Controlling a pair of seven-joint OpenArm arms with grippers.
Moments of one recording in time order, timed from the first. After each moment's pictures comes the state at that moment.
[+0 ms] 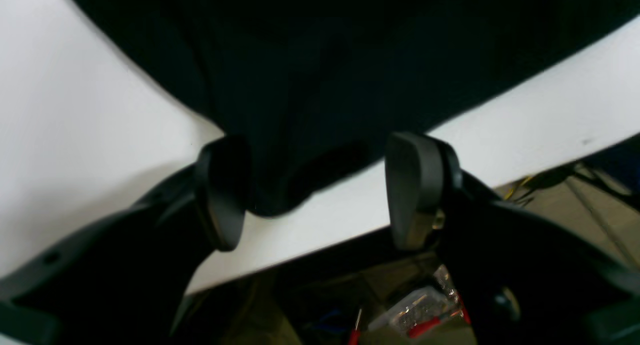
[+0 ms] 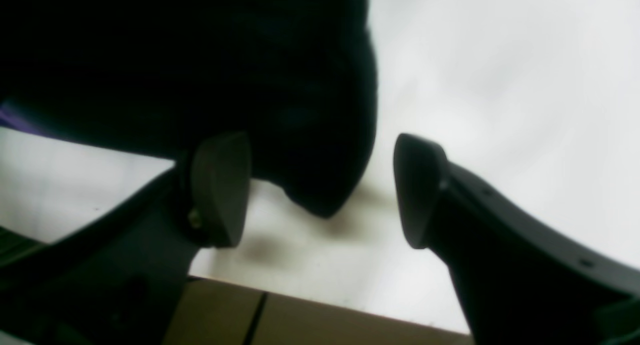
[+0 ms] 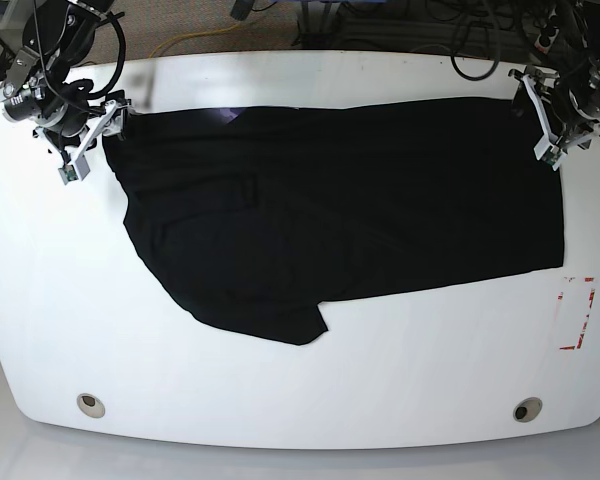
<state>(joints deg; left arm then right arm) 24.9 -24.4 -28.7 109.2 -27.9 -42.8 71.6 -14.1 13.5 37.9 100.5 32.1 41.1 -76.9</state>
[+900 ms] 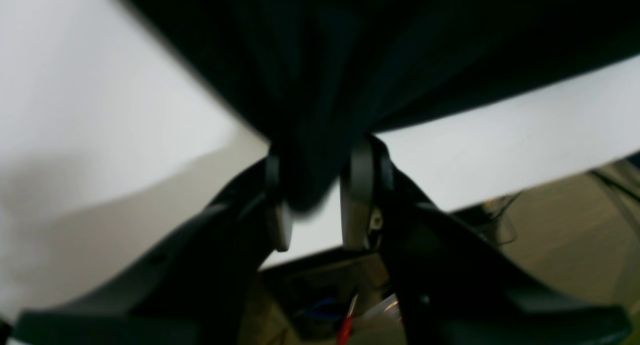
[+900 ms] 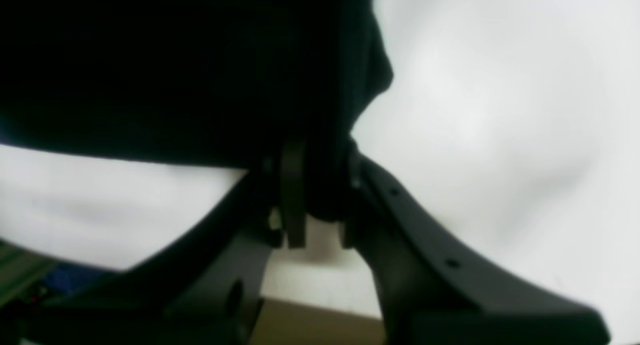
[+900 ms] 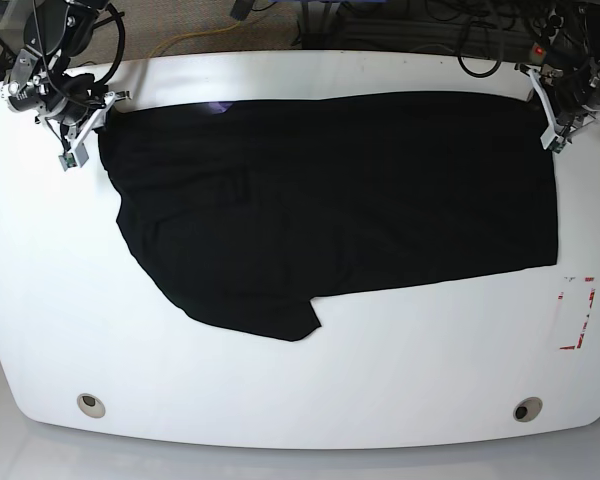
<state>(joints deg) 24.7 -27.1 -28.2 97.7 -24.1 -43.0 63.8 -16.4 15.4 37.5 93.5 28.0 41.2 -70.0</state>
